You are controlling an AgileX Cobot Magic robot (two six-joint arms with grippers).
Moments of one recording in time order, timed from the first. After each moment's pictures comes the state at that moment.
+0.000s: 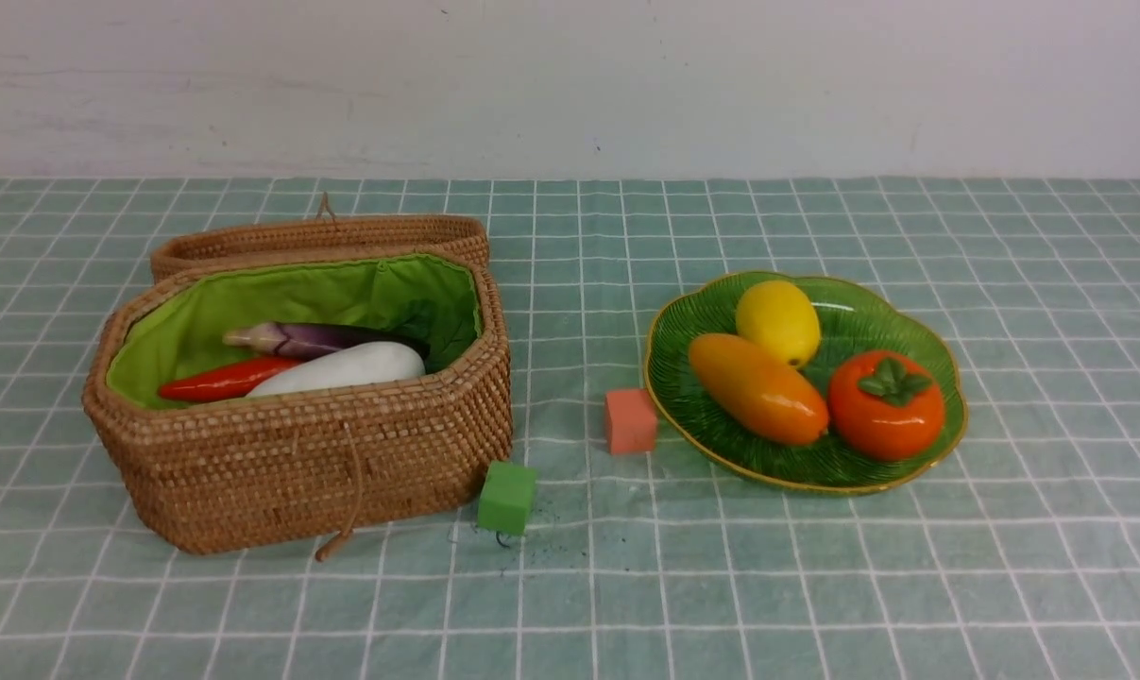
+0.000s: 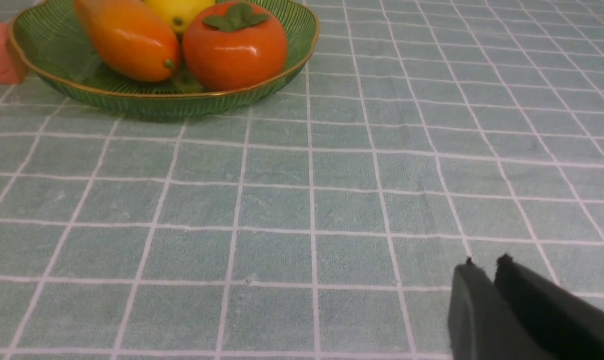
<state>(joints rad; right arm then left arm) -0.08 -0.01 0.02 0.10 0.38 -0.18 0.01 -0.01 0.03 -0.02 0.39 -0.10</state>
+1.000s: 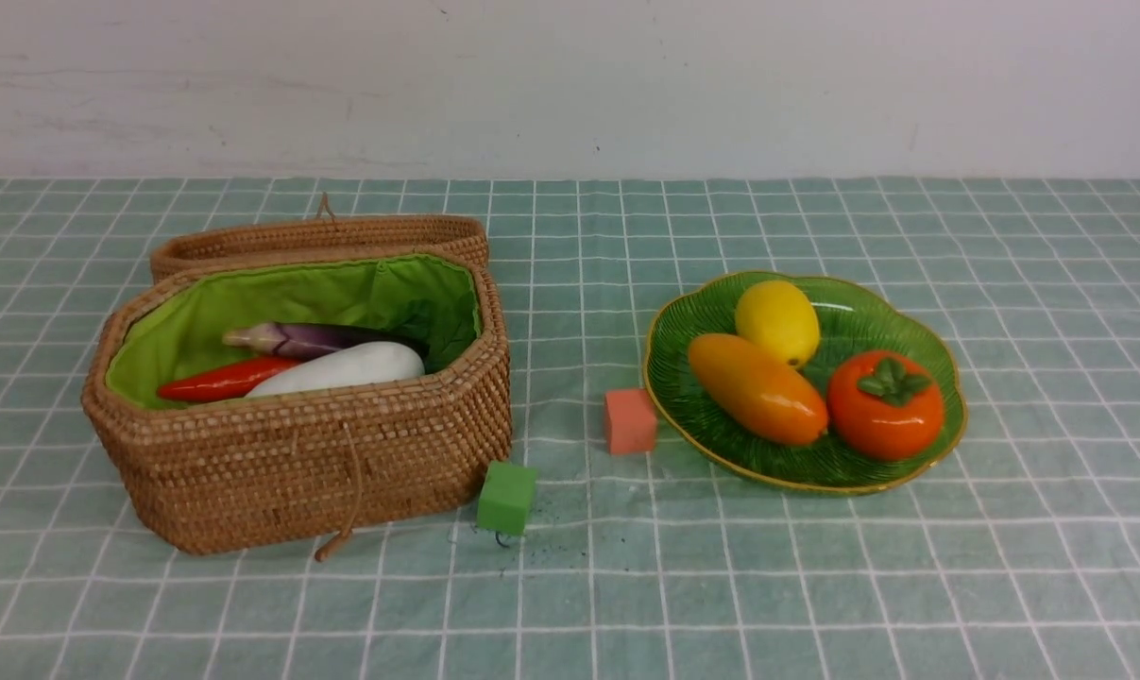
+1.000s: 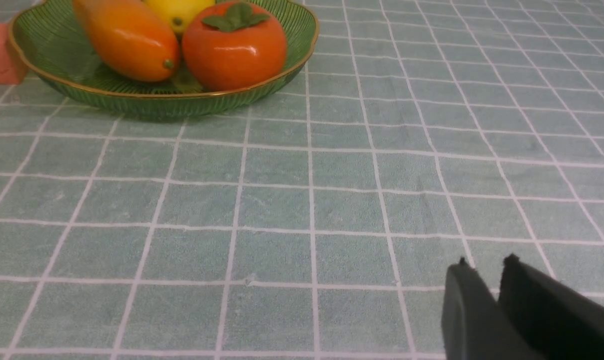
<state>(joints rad) -0.08 -0.01 0.02 0.10 0.38 -0.18 0.01 -0.01 0.03 -0.02 0.39 -0.10</state>
